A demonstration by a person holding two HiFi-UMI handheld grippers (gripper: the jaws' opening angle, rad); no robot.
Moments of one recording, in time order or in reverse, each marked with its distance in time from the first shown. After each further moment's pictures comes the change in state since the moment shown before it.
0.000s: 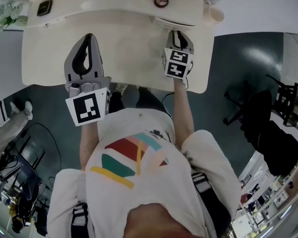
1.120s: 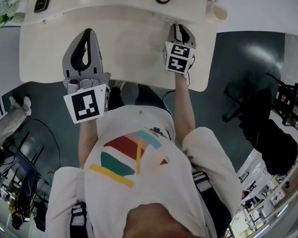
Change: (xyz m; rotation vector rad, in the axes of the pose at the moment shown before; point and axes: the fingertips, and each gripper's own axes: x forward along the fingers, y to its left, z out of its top) left arm 0.012 0.001 -0.002 -0.025 0.001 0.019; right arm 0.014 -0.002 0.006 -0.019 0.001 0.005
